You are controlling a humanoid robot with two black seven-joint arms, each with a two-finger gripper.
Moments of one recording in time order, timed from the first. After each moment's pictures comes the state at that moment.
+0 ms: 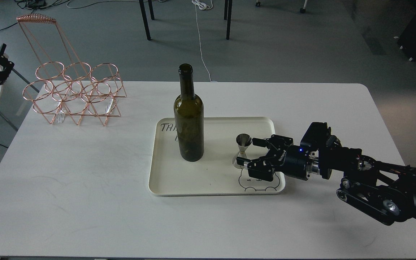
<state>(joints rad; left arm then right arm) -0.73 0.64 -0.94 -0.51 -0.31 -0.49 -0.14 0.69 -0.45 0.29 1.07 -1.95 -0.13 0.49</state>
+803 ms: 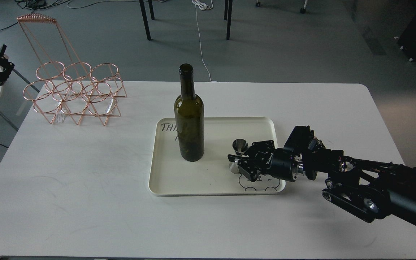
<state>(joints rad) -0.73 0.64 -0.94 -0.51 -0.31 -0.49 -0.14 0.73 -0.35 0.24 0.95 -1.98 -0.18 0.49</state>
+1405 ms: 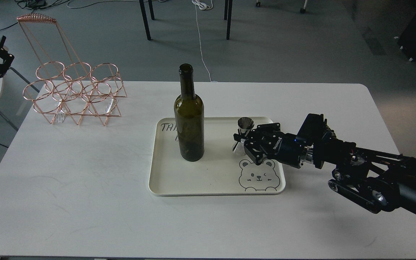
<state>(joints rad) -0.77 0.64 -0.93 -0.51 -0.31 -0.49 -0.14 0.77 -0.43 0.27 0.96 -1.97 -0.35 0.49</state>
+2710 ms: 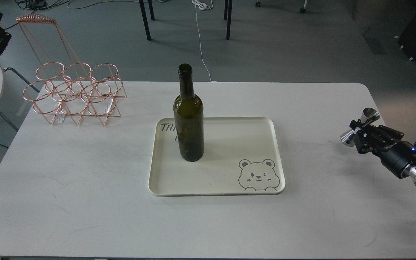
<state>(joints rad) -0.84 0.66 -0.92 -0.53 -0.31 -0.49 -0.13 0.50 -0.71 0.38 0.82 -1.58 -0.49 0.49</state>
